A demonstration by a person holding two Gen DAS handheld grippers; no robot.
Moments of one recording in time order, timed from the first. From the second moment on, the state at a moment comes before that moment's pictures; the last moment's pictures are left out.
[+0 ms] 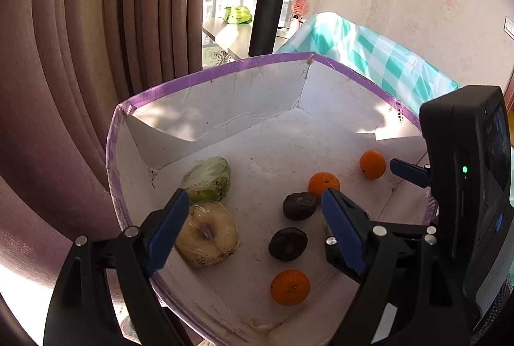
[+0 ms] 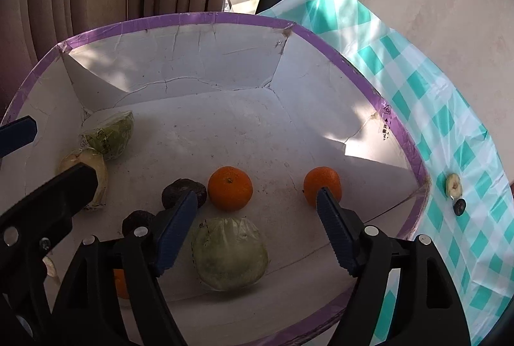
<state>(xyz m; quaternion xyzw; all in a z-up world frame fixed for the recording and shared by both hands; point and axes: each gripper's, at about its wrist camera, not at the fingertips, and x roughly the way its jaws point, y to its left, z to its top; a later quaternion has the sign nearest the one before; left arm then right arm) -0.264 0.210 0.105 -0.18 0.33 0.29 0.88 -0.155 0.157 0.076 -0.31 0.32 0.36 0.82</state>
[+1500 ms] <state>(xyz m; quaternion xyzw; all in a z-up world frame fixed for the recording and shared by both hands) -0.136 -0.028 0.091 0.08 0.27 0.05 0.96 -0.032 -0.161 0.057 0.09 0.28 0.09 0.95</state>
